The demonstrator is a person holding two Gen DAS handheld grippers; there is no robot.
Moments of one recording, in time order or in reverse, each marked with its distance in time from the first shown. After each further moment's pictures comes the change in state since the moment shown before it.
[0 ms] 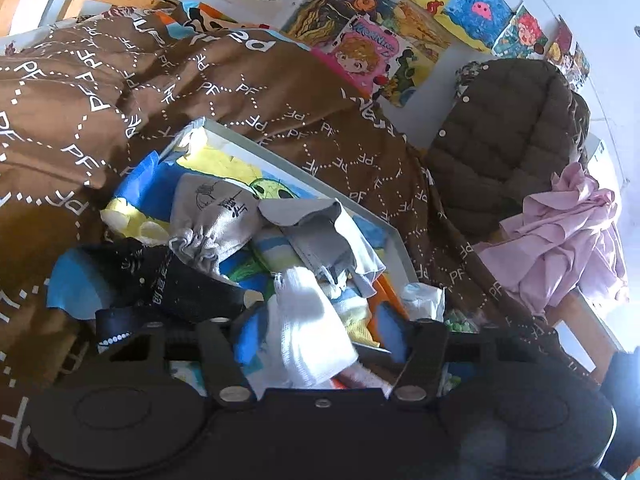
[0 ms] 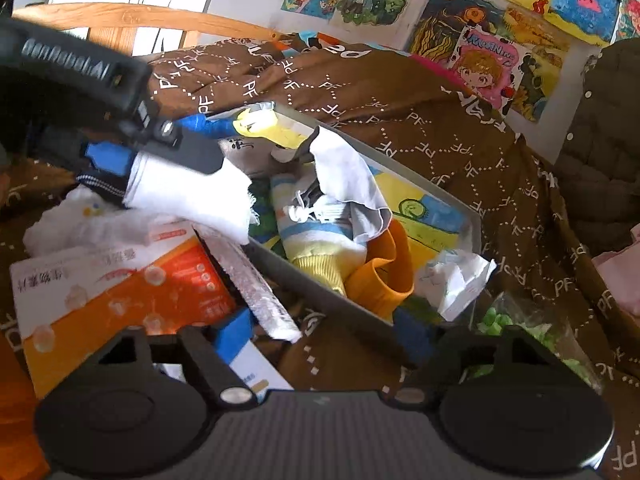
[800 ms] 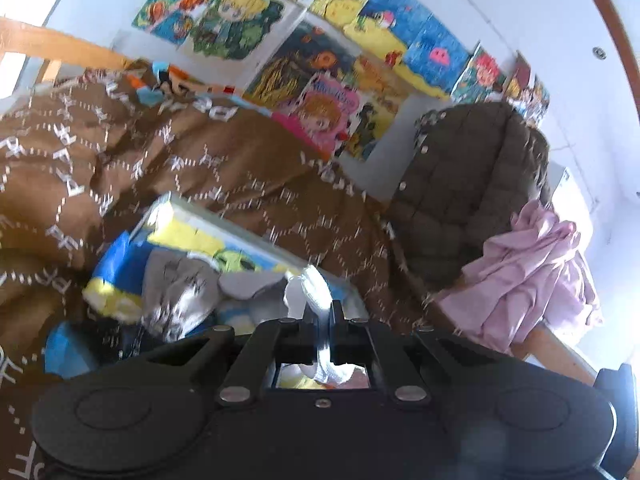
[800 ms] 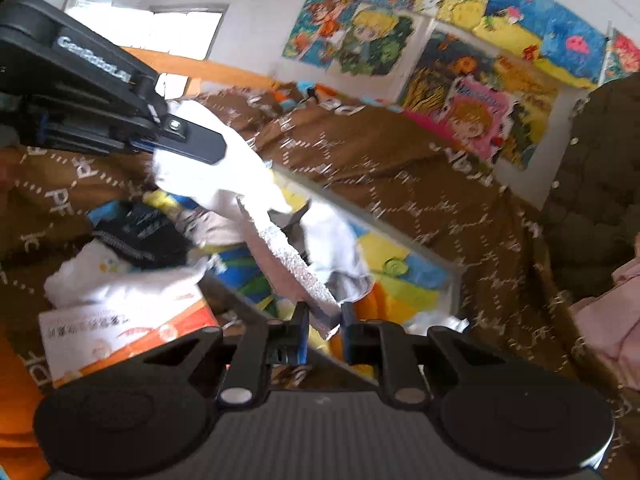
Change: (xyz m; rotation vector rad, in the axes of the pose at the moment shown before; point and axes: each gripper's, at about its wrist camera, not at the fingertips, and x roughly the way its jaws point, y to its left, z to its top) left arm -0.040 -0.031 0.020 0.053 -0.190 -0.080; right arm -0.040 -0.003 0.019 -0.023 -0.150 -0.043
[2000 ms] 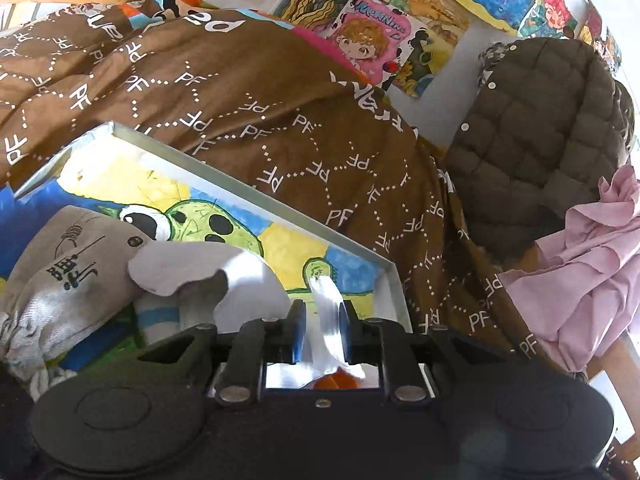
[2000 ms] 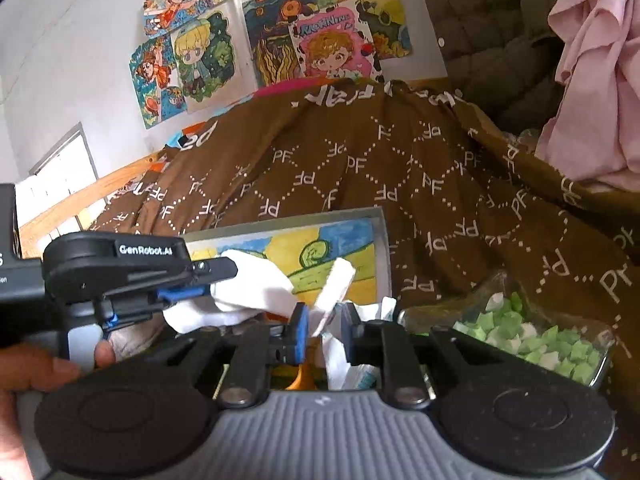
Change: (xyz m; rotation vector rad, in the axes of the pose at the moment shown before) left arm 0.187 -0.025 -0.004 -0.052 0.193 0.166; right arm 0.055 -0.139 -0.029 0.672 0.024 0.037
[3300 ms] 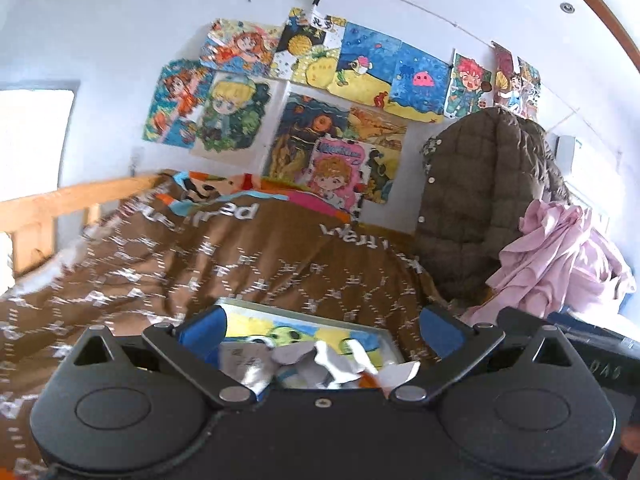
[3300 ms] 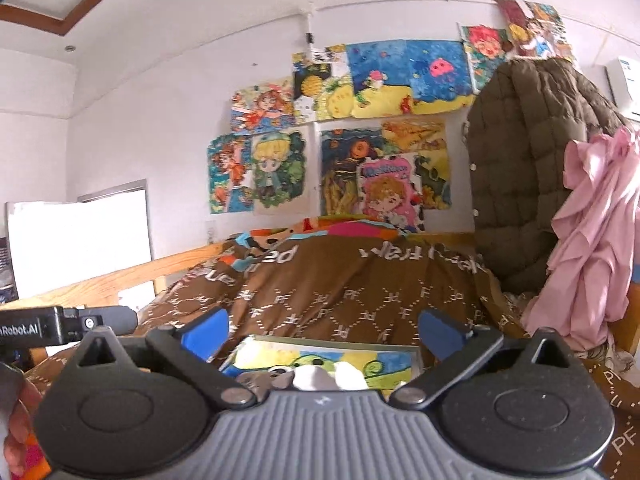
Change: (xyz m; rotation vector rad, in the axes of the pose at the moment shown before) left arm -0.327 -0.015 -0.014 0.299 -0.323 0.073; right arm -0.215 0.124 0.018 -0.203 -0.327 0.035
